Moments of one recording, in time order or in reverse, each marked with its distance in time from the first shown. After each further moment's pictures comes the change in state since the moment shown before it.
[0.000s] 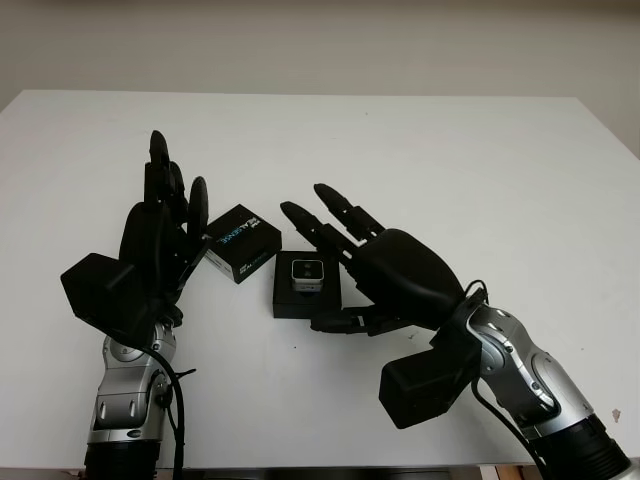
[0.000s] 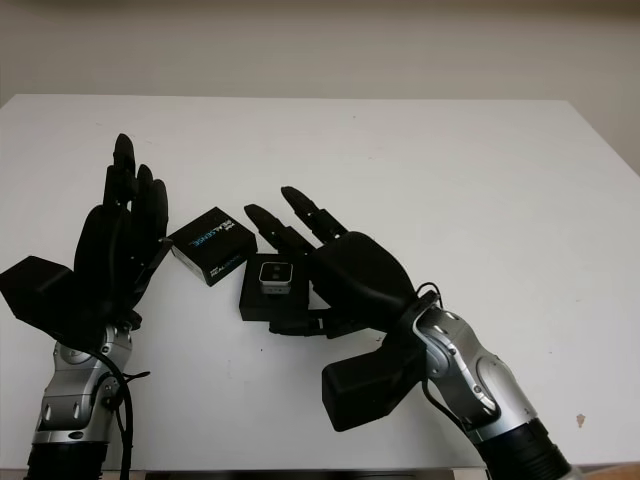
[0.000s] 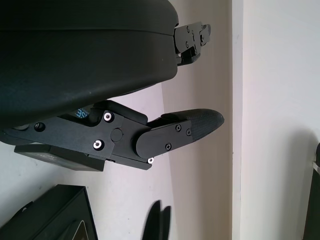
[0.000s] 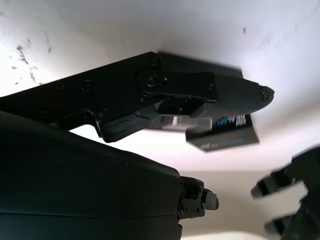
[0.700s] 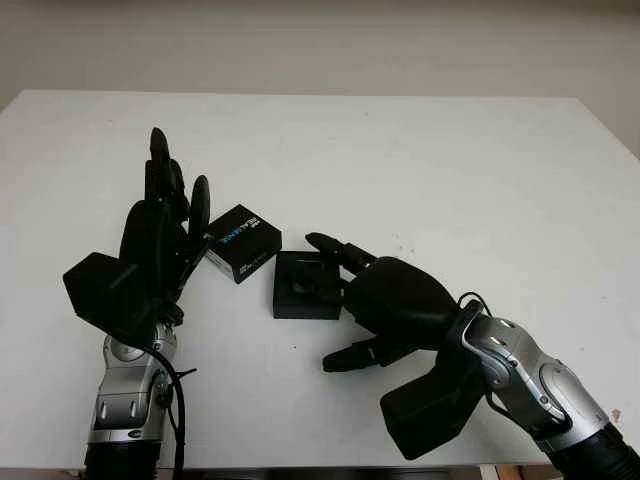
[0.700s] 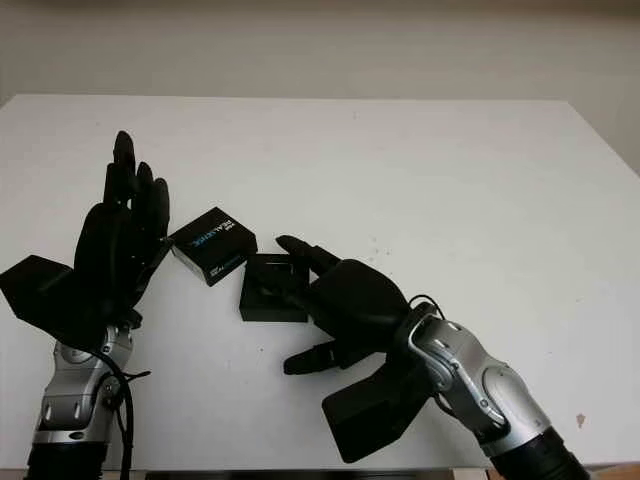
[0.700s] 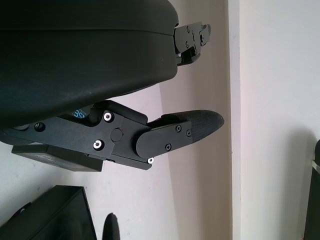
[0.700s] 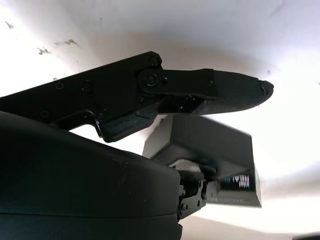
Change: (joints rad) left arm 0.000 0.000 -0.005 -0.014 0.013 0.003 0.015; right arm 0.038 -0.067 0.032 -0.109 -0.091 0.053 0.182
